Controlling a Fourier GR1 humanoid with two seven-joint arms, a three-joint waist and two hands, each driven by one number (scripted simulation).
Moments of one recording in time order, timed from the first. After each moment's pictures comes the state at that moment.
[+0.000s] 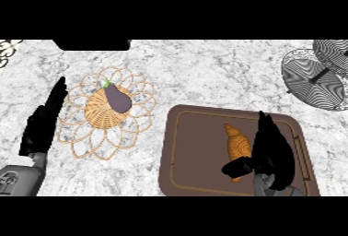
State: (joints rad) left arm -0.16 0.44 -0.11 -1.43 0.02 0.23 0.05; right arm -0.12 -0.05 0.35 -1.84 0.97 0.17 1.24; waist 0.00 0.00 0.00
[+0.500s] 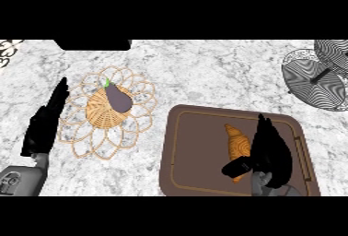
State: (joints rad) left arm -0.16 0.42 -0.11 -1.43 0.01 0.23 0.05; right arm -0.11 -0.01 0.32 -1.80 0.99 0.19 1.24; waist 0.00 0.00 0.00
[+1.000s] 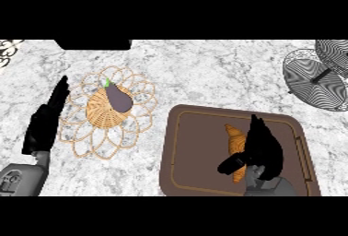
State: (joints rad) left arm -0.17 0.41 -0.09 -1.43 -0.01 0.22 0.07; right arm -0.14 -0.01 0.31 -1.71 0.94 0.18 1.24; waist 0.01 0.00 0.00
